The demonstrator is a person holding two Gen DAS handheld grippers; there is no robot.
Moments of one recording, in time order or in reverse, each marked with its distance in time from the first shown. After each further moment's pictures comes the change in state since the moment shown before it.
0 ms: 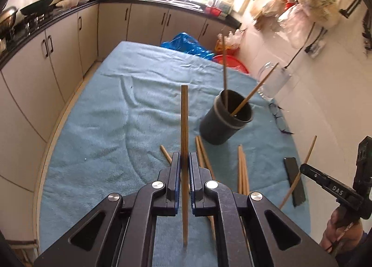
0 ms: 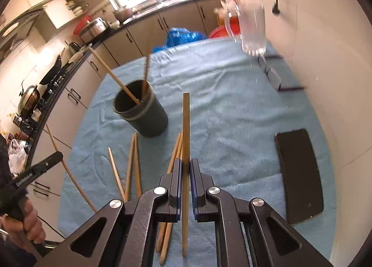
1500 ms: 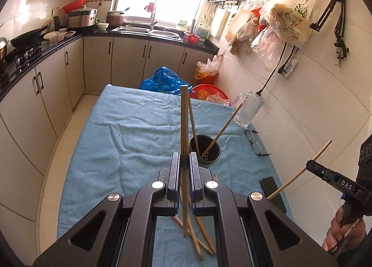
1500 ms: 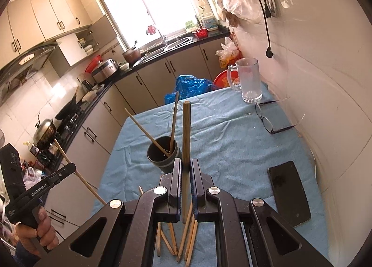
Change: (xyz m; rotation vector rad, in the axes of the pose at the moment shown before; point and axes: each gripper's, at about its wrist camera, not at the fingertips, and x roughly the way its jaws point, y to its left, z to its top) left arm -0.062 -0.033 0.051 0.088 -0.159 -0.075; right arm -0.104 0.015 0.023 0.062 -0.235 0.057
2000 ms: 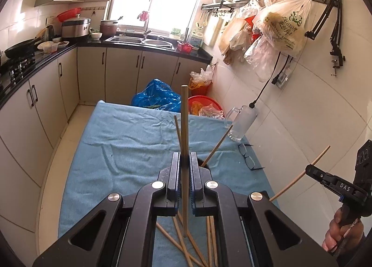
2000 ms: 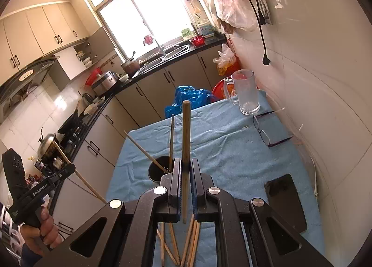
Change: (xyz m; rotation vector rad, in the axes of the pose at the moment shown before) left arm 0.004 -0.016 0.042 0.018 -0.039 -0.030; right arm -0.009 -0.017 0.037 0.047 -0.038 0.023
